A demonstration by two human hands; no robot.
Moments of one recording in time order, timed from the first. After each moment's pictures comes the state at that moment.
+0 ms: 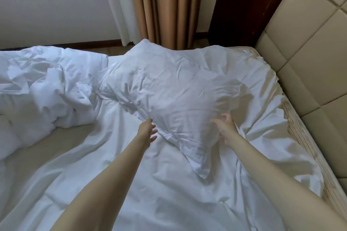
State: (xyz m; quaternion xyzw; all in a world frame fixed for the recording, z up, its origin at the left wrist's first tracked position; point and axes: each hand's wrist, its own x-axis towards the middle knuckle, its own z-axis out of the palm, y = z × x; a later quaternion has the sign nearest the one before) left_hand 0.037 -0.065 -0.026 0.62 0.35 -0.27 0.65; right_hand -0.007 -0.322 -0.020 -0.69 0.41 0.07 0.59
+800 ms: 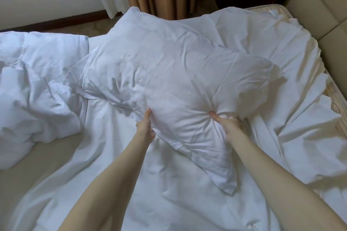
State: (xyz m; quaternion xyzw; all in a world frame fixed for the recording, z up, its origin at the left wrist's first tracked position) left_hand 0.146 -0.061 -0.149 0.53 0.48 -0.26 0.65; right_hand 0.078 -0.320 -0.159 -0.64 0.56 0.11 0.52
